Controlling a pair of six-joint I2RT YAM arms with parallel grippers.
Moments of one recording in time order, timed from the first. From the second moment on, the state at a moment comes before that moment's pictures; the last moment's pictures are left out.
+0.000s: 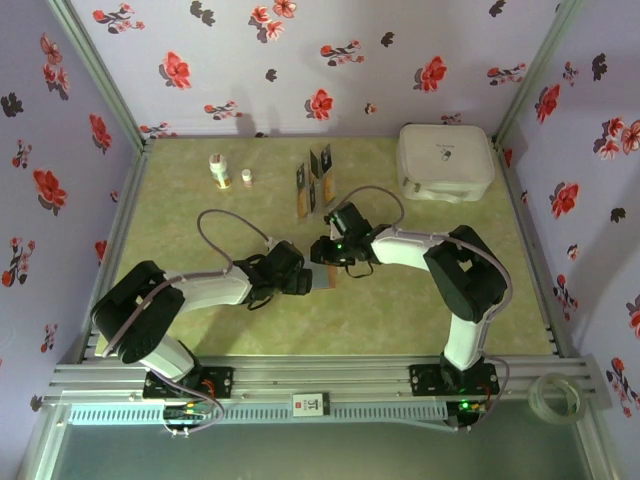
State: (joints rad) left arm -0.85 1.56 0.70 -0.19 -0.25 -0.64; right arm 0.69 1.83 1.03 -0.14 -0.33 0.67
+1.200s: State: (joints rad) left arm -0.85 1.55 0.68 -0.16 -0.25 -0.64; right arm 0.68 1.86 1.03 -0.14 -0.34 0.66
